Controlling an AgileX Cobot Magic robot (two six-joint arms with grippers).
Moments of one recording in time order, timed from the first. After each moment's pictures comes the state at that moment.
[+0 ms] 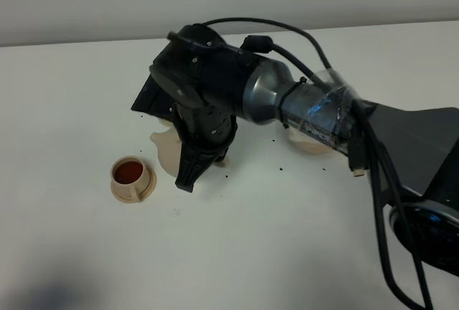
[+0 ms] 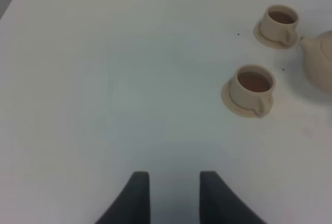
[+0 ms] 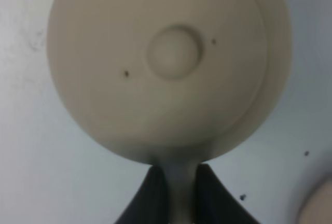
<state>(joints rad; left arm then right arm) 0.13 -0.01 -0.50 -0.05 1.04 0.01 0.96 2.28 -2.04 -0.18 1.23 -0.22</state>
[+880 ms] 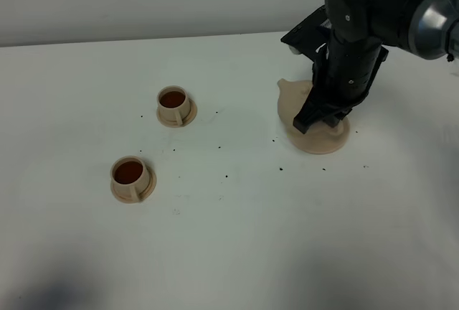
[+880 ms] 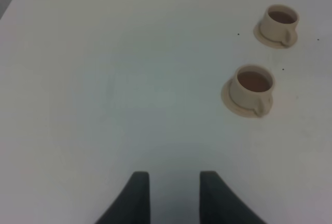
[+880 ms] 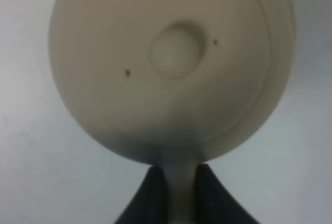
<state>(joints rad) 0.13 -0.01 -0.50 -0.05 1.04 0.01 0.56 2.04 -1.62 -0.09 1.06 -0.21</state>
